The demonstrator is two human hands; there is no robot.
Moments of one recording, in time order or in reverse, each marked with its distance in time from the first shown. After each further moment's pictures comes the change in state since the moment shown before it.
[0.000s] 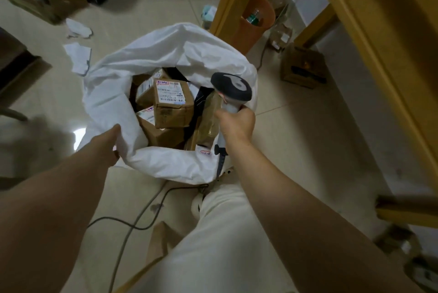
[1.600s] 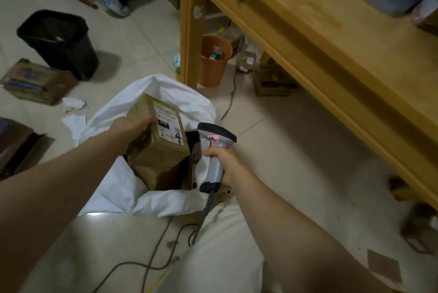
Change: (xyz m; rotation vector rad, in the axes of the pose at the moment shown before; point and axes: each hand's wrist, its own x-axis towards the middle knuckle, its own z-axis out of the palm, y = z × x) left_hand -0.151 0.090 0.095 0.692 -0.113 0.426; right_hand -0.026 0.018 -0.088 0.275 -0.240 0.468
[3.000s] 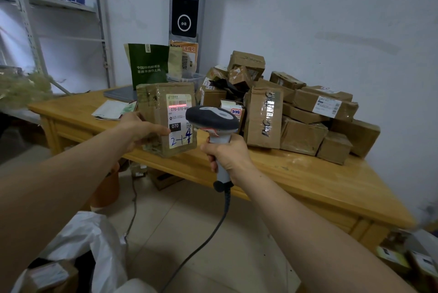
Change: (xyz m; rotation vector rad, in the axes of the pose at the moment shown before) left_hand -0.327 0.222 0.129 -0.035 -0.396 0.823; right_hand -0.315 -0.048 -0.246 0.108 0.378 -0.966
